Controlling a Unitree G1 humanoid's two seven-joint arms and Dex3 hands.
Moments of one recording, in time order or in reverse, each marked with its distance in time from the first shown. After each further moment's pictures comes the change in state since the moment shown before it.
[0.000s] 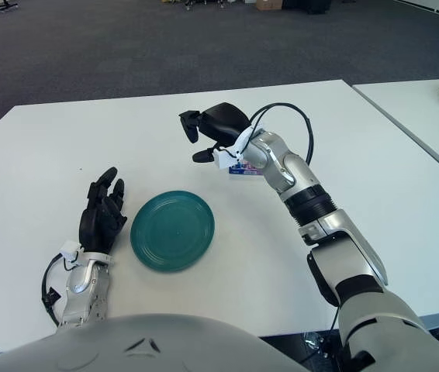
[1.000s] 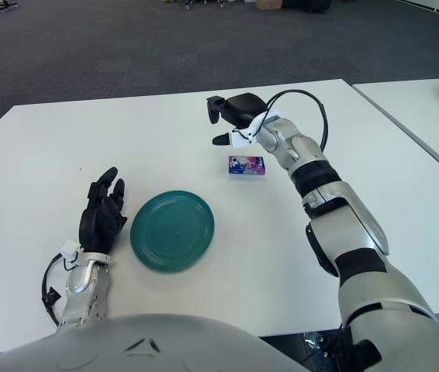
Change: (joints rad) left arm 0.001 0.000 0.007 -0.001 -0.025 0.000 -0.022; right arm -0.216 -0.039 0.076 0.421 -0.134 -0.032 -0.138
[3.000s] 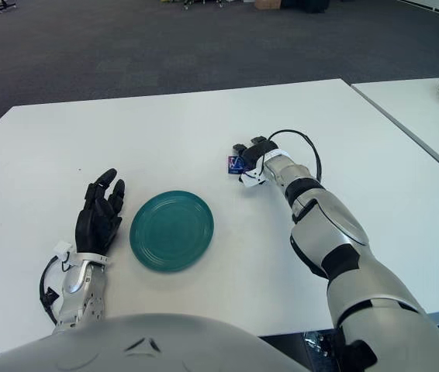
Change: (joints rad) left arm -0.002 0.000 0.035 -0.001 -0.122 0.051 -0.105; right arm 0.008 0.108 0.310 0.515 -0.167 0.176 -0.098
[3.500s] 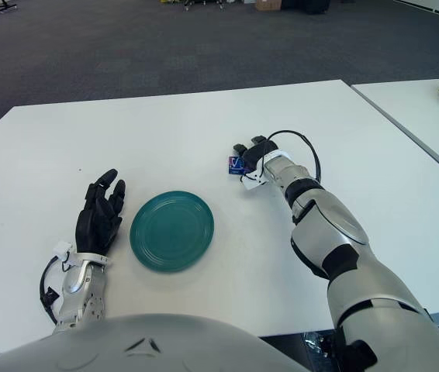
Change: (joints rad) left arm 0.000 0.000 -0.003 -0.003 -0.008 0.008 -0.001; right arm 0.006 -0.002 0.064 0.008 -0.013 0.031 -0.042
